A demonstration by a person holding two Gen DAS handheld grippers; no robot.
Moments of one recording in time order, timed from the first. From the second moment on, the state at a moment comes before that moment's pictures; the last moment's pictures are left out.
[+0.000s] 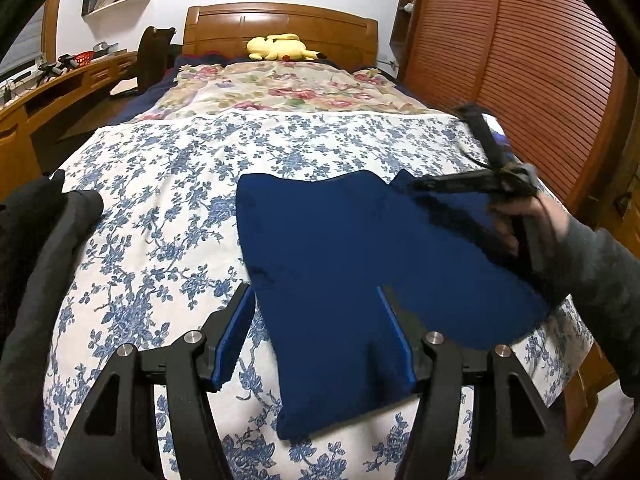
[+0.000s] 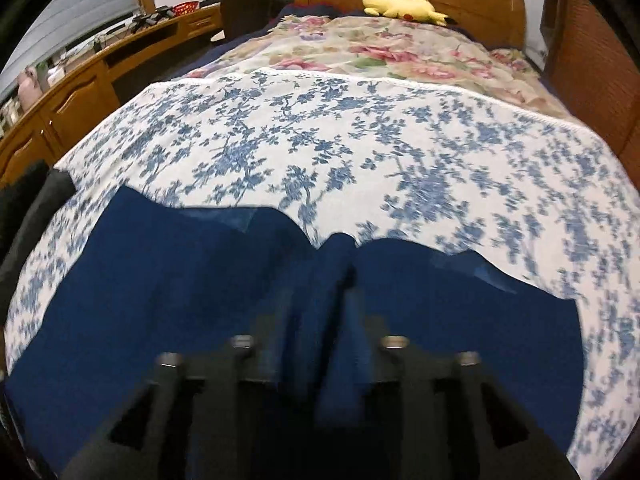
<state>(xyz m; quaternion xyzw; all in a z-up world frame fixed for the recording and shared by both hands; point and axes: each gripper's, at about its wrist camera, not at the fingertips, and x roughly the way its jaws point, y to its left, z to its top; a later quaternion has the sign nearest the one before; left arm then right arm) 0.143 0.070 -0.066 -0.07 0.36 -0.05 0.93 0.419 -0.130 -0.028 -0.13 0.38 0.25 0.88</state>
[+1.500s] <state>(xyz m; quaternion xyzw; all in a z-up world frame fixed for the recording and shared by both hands) 0.111 0.073 -0.120 -0.07 0.43 -0.04 0.90 0.219 -0.332 -0.058 0.04 0.43 0.13 0.89</state>
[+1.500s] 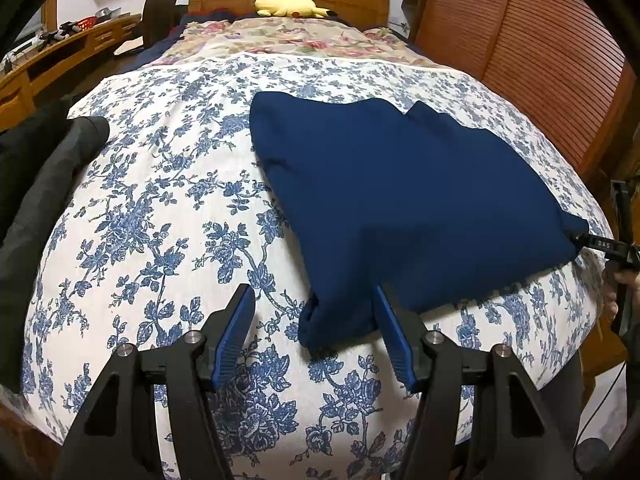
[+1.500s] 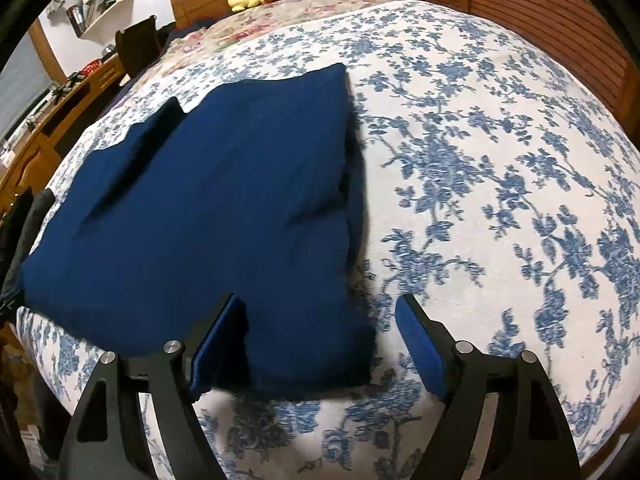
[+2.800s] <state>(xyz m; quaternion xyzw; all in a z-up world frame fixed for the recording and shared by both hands) 0.044 0.159 -0.079 -0.11 0.37 0.03 0.92 0.222 -0.057 0.022 -0.08 0.33 0.46 0.82</state>
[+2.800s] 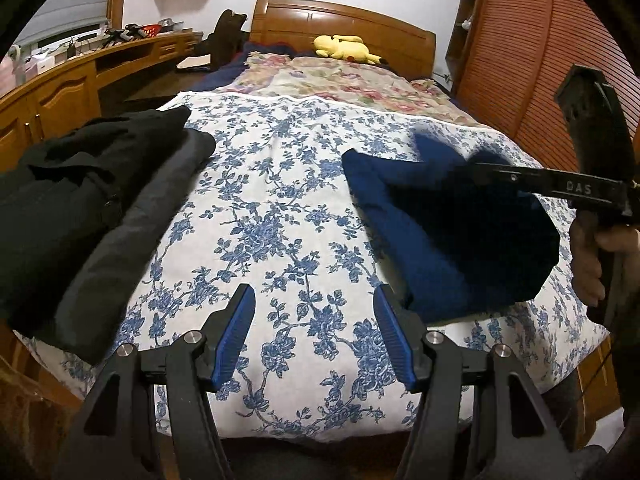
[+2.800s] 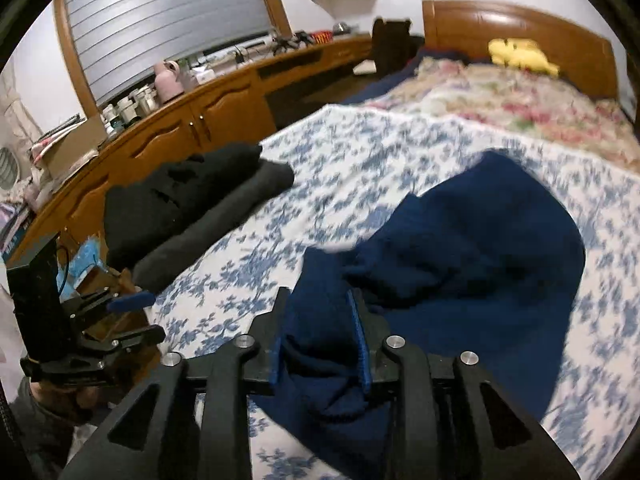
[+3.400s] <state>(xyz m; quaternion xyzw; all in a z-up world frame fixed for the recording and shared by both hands) 0.095 0.093 -0.061 -0.08 0.35 -0.05 0.93 0.201 -0.162 0.006 -0.13 0.32 0.31 0.89</state>
